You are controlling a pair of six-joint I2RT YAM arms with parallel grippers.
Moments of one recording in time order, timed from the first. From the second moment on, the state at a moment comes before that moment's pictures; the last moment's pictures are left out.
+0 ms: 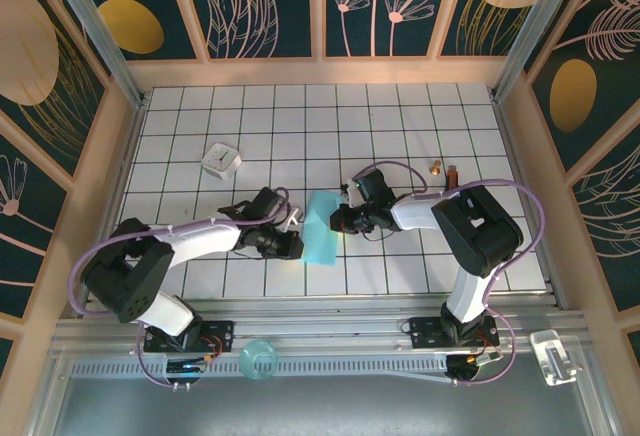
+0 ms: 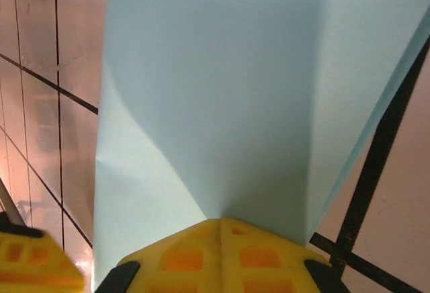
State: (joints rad) left arm -0.67 1.51 0.70 -0.28 0.46 -0.52; right arm 0.60 1.79 0.77 0.05 -0.52 0.59
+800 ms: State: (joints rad) left arm -0.52 1.79 0.88 -0.10 0.45 -0.55; right arm 0.60 1.79 0.78 0.04 -0.53 0.57
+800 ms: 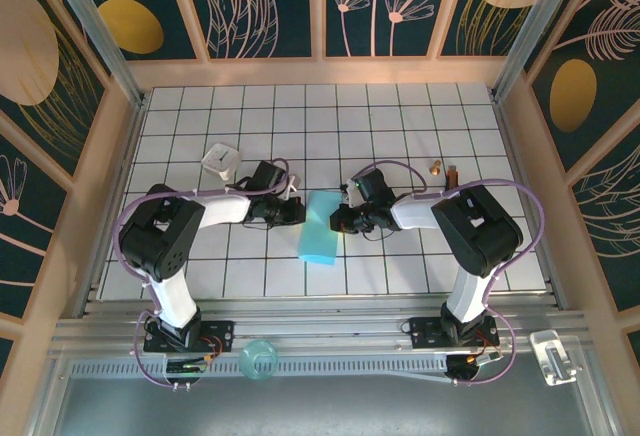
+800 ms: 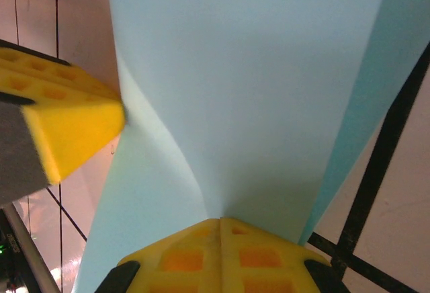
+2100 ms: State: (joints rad) left arm -0.56 1.83 0.94 -0.01 0.46 -0.62; right arm 0.59 1.79 0.78 0.04 -0.53 0.57
